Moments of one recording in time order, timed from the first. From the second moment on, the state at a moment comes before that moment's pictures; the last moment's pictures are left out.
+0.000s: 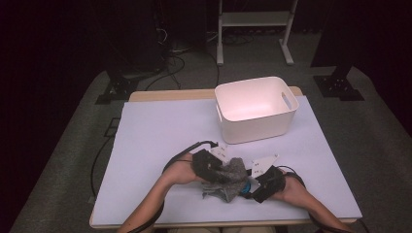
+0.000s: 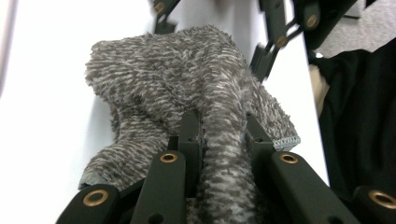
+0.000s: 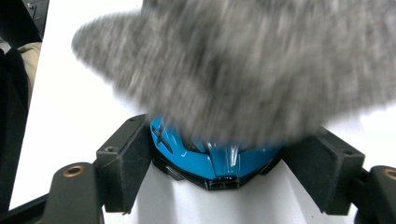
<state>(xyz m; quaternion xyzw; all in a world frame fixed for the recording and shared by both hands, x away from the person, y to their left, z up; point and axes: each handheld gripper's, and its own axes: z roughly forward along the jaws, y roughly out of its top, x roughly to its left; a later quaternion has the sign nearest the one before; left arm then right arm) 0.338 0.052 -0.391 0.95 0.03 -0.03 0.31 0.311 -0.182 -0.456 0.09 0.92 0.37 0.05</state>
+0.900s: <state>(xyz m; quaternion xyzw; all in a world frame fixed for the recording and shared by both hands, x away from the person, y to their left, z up) 0.338 0.080 -0.391 0.95 0.06 -0.03 0.31 0.313 -0.176 -0.454 0.08 0.93 0.36 0.05</state>
